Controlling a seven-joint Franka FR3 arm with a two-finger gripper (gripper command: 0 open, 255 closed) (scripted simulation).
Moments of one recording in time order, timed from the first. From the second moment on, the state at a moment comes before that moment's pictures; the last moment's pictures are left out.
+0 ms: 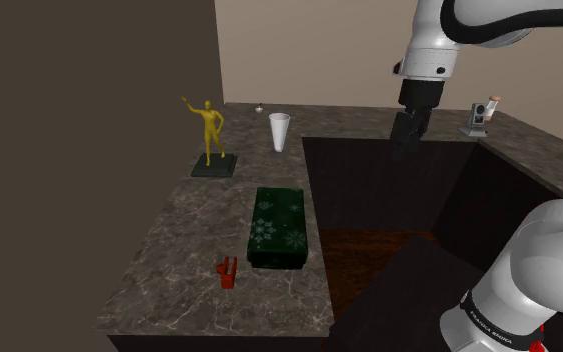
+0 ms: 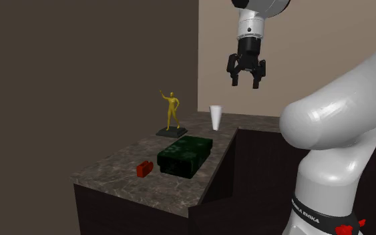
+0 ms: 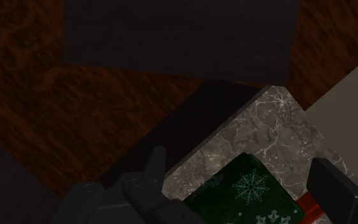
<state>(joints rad) -0.01 -0.76 -0.02 -2.41 0.10 1.54 -0.09</state>
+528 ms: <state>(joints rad) 0.03 -0.63 0.07 -2.46 0.15 1.73 -0.02</state>
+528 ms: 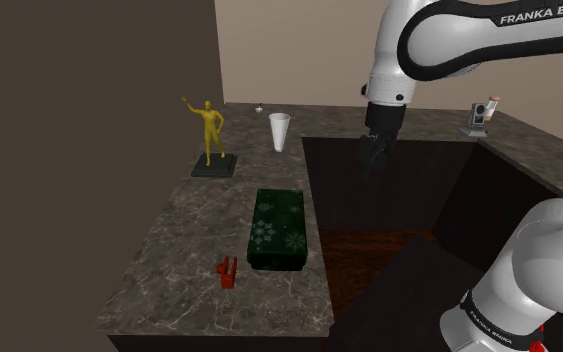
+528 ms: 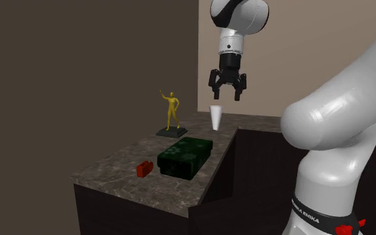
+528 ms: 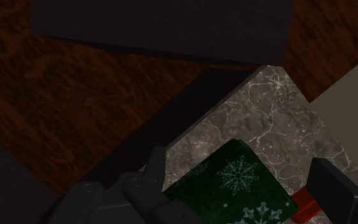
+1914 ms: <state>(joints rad) 0.12 0.07 0.32 -2.23 0.05 2.27 0.27</state>
